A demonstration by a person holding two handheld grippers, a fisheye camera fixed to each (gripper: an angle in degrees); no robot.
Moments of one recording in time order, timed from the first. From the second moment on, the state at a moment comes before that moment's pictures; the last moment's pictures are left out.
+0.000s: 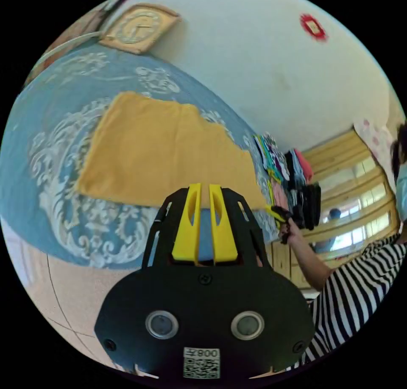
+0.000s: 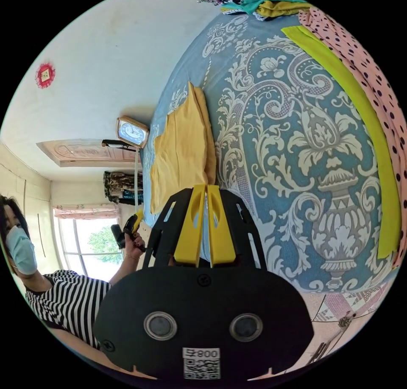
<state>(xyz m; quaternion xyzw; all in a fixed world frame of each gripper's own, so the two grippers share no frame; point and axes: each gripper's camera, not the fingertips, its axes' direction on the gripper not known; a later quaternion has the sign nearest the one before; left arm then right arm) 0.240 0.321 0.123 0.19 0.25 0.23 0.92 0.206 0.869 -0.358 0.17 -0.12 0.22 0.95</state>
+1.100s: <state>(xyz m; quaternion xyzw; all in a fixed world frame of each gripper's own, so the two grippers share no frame) 0.654 0.441 0.242 0.17 0.02 0.60 0.78 0.273 0.599 -0.294 0.16 -0.05 0.16 0.97</state>
